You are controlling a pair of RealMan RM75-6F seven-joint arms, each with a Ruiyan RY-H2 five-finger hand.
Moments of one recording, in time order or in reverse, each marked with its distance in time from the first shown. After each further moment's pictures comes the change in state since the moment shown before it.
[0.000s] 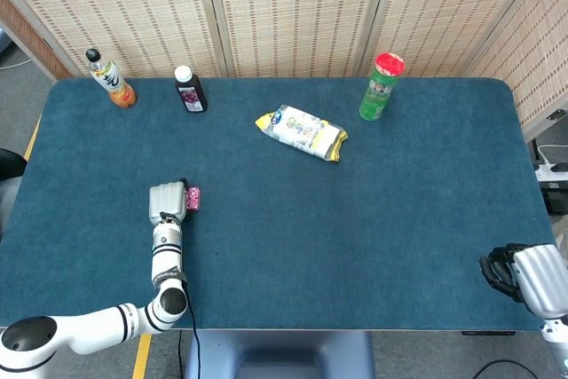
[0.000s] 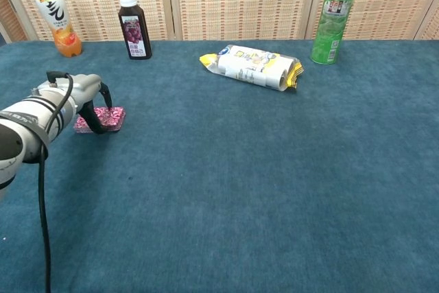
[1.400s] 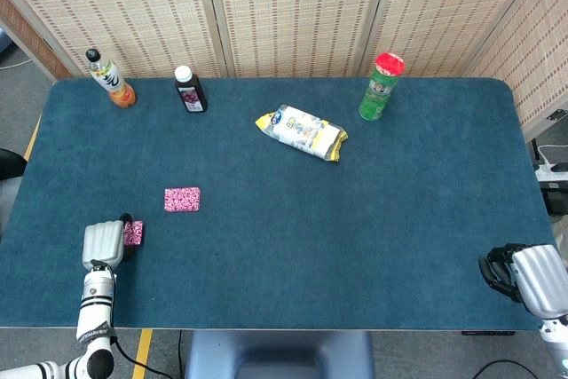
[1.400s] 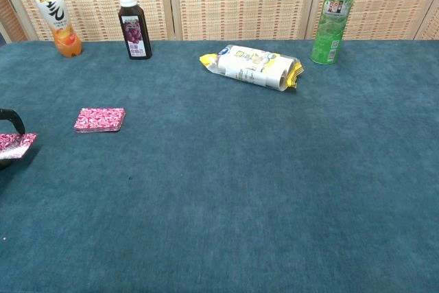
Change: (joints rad) left arm 0.340 0.276 0.303 -0.239 0.334 0.118 -0.283; right arm 0.001 -0.005 -0.001 -0.003 0.002 0.001 -0.006
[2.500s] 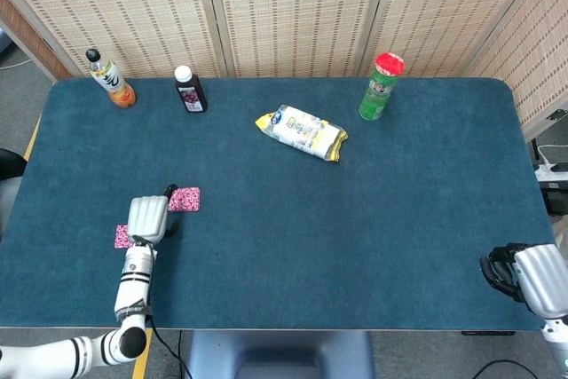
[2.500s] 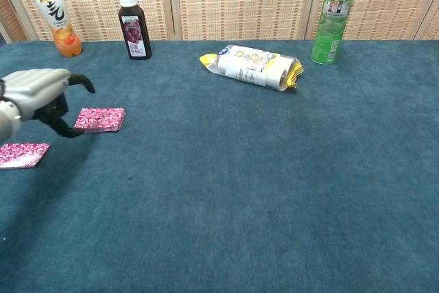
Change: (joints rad) left arm -0.141 -0.118 -0.147 0.040 0.051 -0.079 0.061; right arm 0.000 0.011 0.001 0.001 0.000 0.005 0.024
